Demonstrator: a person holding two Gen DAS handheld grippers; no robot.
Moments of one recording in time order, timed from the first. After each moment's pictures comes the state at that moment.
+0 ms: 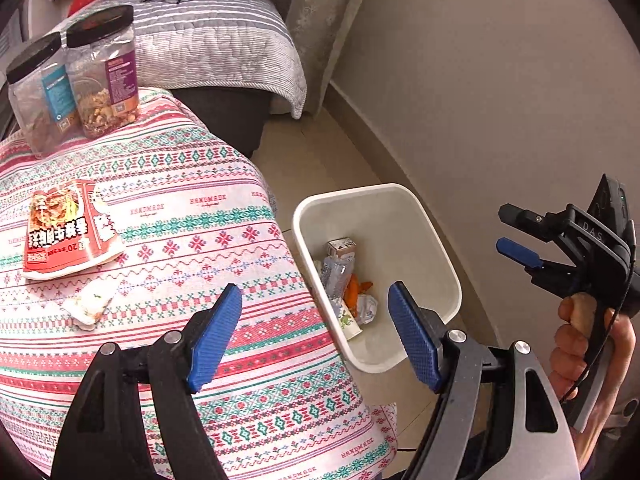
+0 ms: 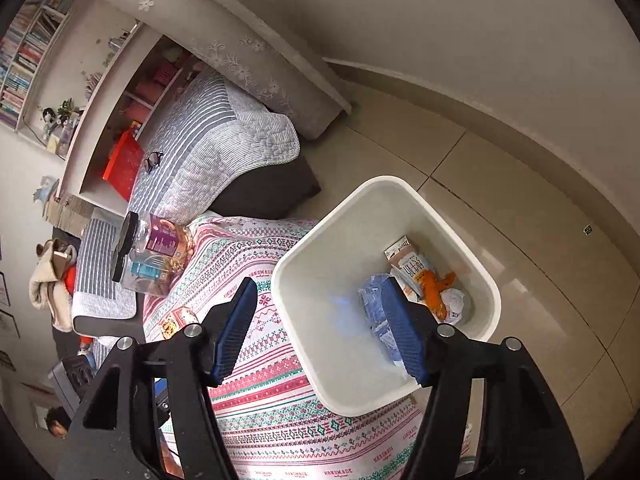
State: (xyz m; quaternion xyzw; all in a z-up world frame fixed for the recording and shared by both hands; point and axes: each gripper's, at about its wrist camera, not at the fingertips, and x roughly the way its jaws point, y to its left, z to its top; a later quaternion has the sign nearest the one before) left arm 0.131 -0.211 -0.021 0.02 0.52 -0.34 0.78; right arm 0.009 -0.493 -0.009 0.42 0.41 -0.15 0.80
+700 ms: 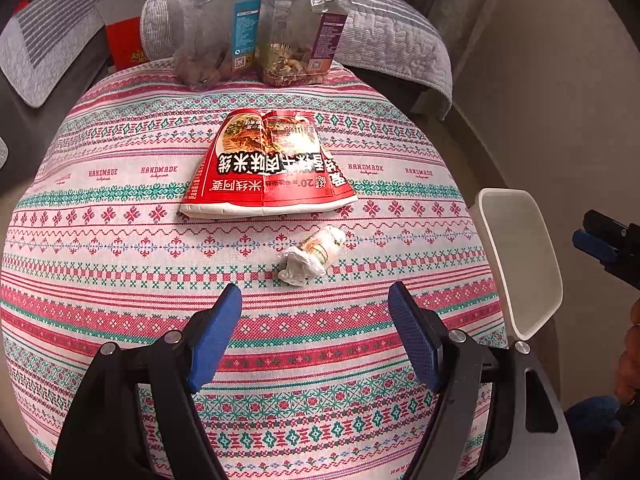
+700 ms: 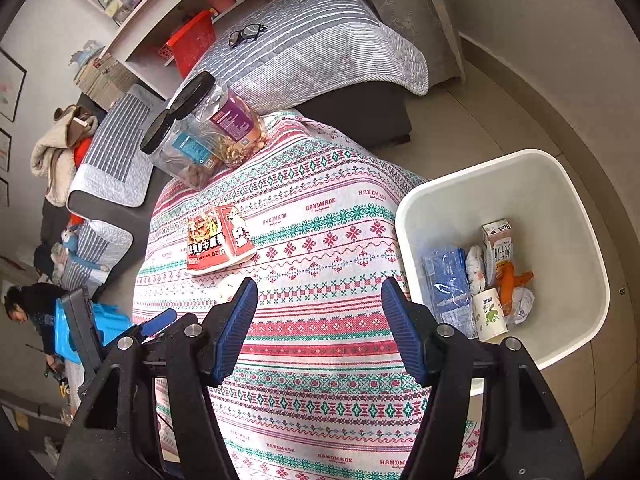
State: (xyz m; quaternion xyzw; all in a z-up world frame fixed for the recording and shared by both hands) left arm 0.166 -0.065 -0.070 0.03 0.54 -0.23 0.81; right arm 0.093 -0.339 -0.004 0.28 0.50 -0.02 0.82
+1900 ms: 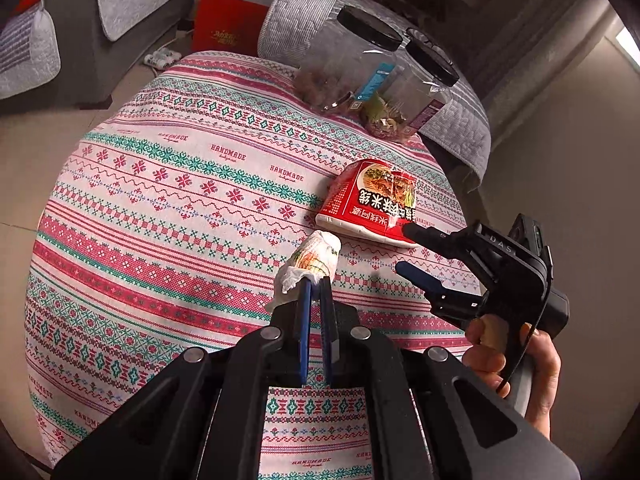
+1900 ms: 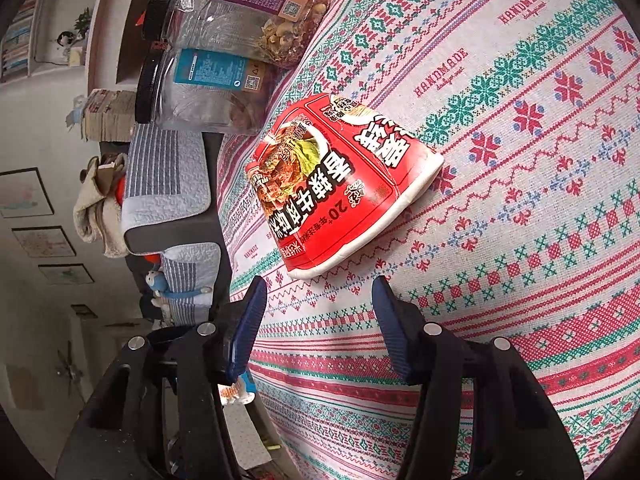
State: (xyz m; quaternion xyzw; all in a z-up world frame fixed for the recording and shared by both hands) left arm 0.176 0.086 -0.033 -0.12 0.54 -0.17 0.82; right arm 0.200 -0.189 -0.134 0.54 0.49 0.06 0.68
